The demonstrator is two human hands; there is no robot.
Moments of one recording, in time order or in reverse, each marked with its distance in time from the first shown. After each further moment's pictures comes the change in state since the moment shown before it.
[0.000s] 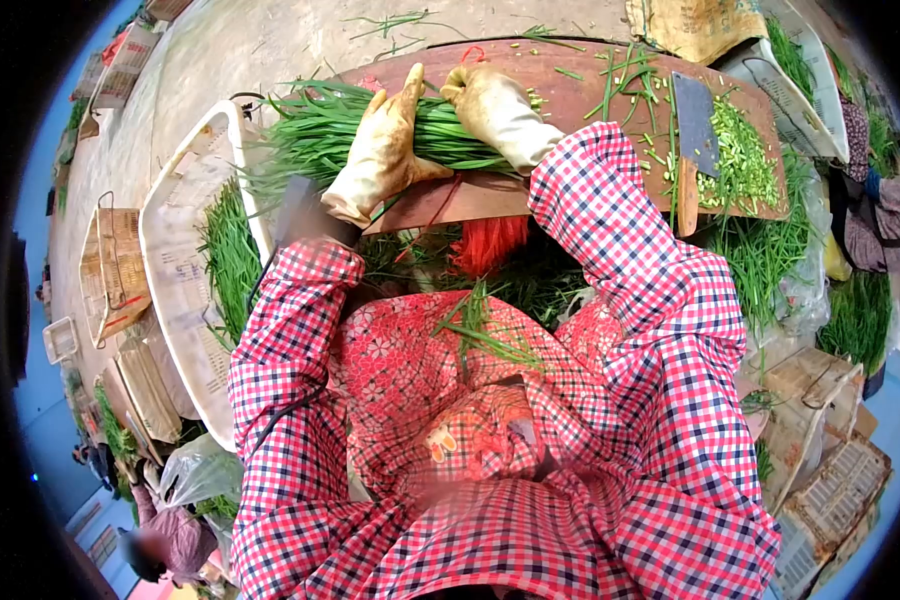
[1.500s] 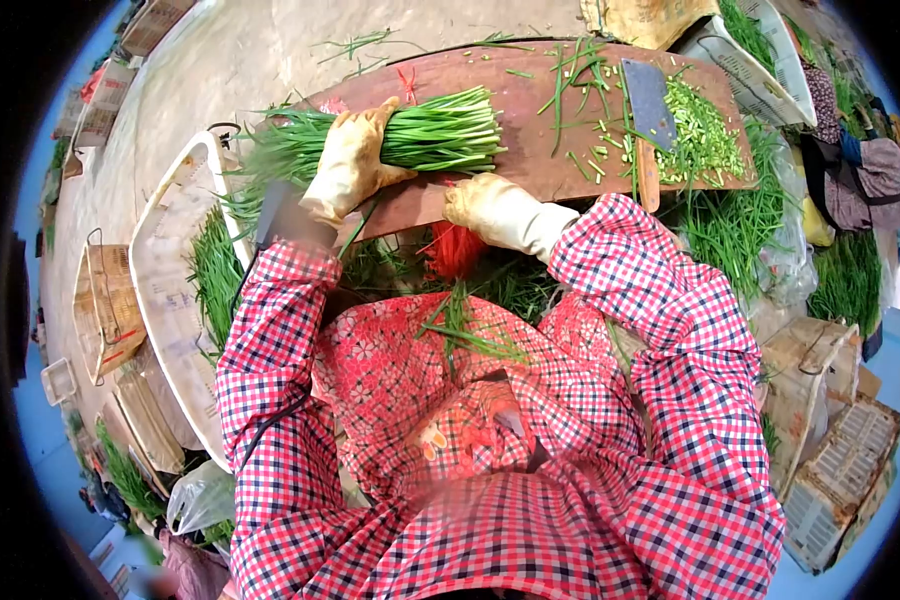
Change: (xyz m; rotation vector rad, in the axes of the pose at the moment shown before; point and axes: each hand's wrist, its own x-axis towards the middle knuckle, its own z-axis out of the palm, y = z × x) left_hand 0.006 0.000 0.001 0.188 -0.118 -0.012; right_hand -0.108 0.074 0.026 -0.549 -0.115 -0.939
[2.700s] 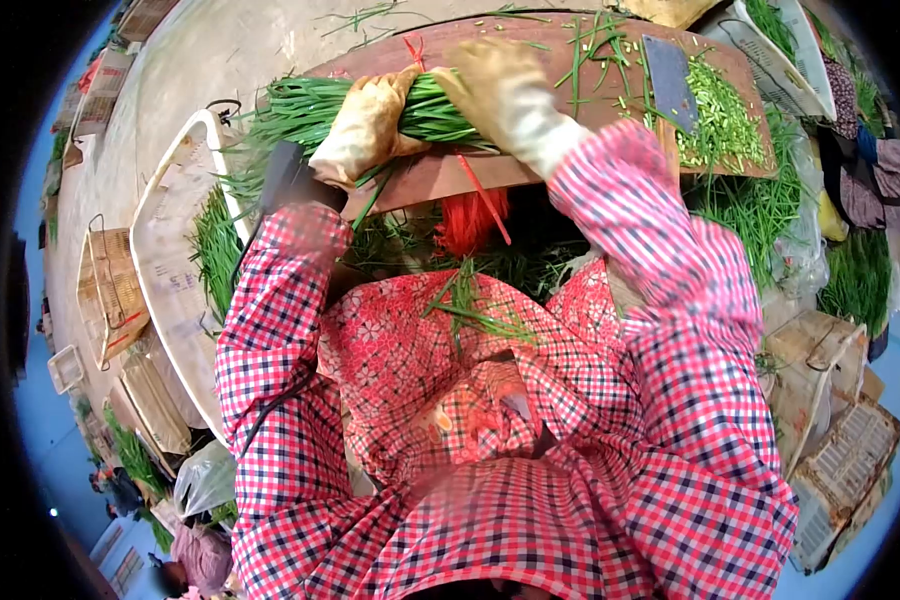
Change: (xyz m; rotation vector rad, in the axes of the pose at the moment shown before) left_hand 0.015 0.001 0.005 0.053 0.002 0.121; right_hand 0.059 0.060 -0.042 -0.262 0.500 0.449
